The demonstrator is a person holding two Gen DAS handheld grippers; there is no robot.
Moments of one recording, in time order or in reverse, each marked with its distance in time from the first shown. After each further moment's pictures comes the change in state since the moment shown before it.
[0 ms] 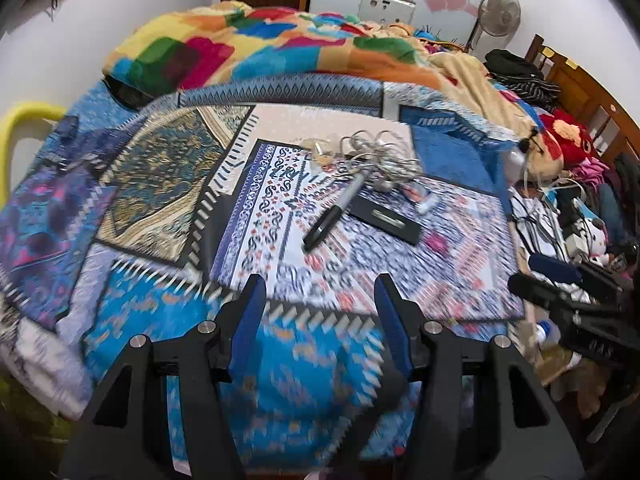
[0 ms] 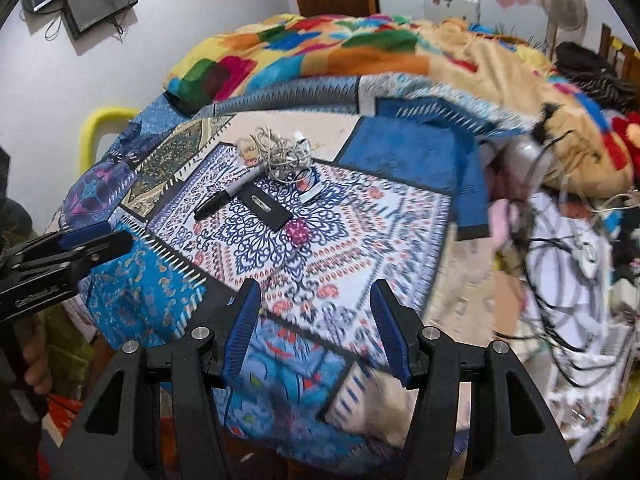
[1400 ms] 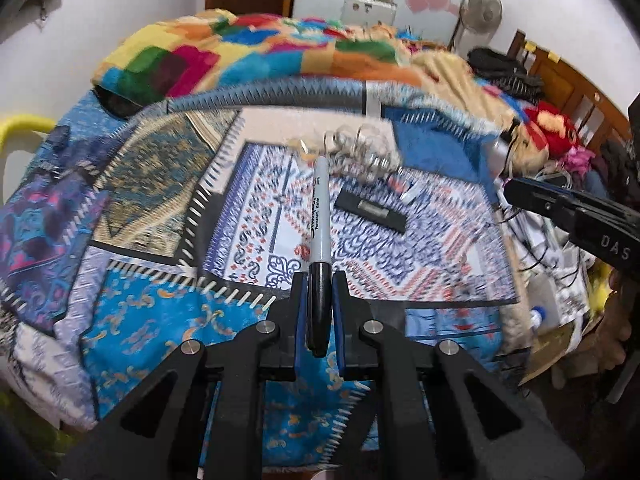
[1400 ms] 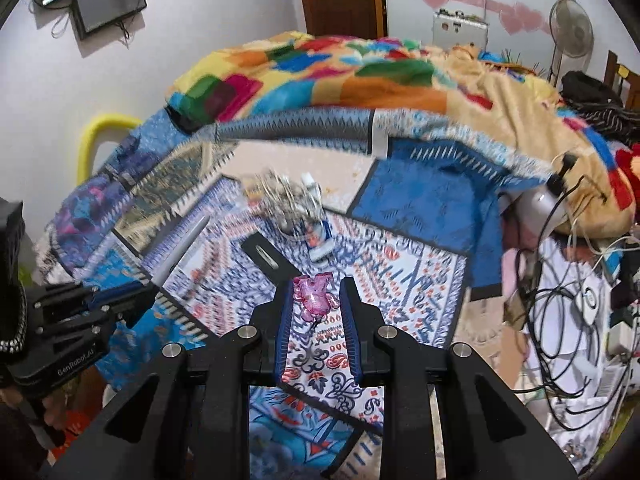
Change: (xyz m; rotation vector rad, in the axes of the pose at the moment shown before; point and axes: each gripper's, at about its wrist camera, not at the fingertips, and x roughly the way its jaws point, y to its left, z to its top) left arm -0.033 -0.006 -0.015 0.047 -0.047 -0.035; right arm -0.004 0.020 0.035 -0.047 -0.090 -0.036
